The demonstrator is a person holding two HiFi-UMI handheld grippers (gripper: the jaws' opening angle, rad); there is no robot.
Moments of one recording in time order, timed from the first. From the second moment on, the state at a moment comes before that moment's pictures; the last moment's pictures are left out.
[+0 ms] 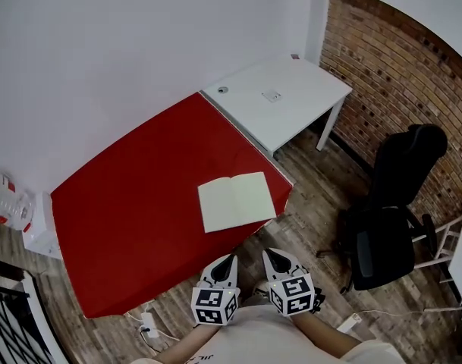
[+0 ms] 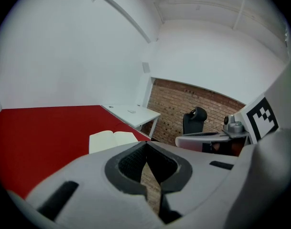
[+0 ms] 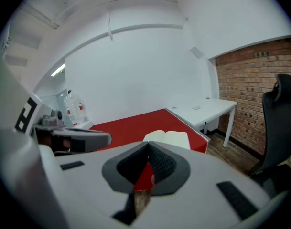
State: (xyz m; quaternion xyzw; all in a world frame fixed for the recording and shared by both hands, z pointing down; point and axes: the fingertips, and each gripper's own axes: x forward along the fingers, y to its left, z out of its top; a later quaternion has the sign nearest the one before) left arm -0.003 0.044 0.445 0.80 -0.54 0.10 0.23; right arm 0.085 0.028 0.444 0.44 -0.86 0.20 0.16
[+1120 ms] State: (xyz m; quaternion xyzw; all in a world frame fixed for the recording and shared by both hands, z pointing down) left arm -0.022 -0.033 0.437 0.83 -0.50 0.12 0.21; right arm 0.069 -0.033 0.432 0.47 -0.85 0.19 0.14
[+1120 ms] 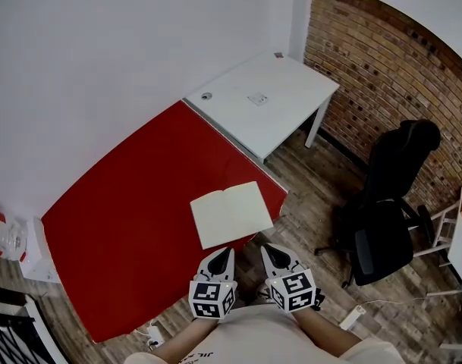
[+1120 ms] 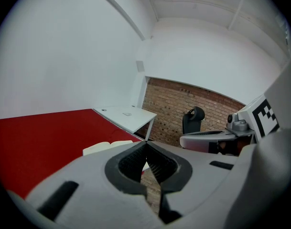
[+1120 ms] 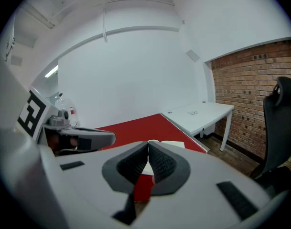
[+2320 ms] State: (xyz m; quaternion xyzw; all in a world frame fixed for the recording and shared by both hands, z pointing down) left arm -0.031 -0.093 0.539 0.80 -0.53 0.15 0.22; right arm 0.123 -0.128 0.586 0.52 -0.79 0.29 0.17
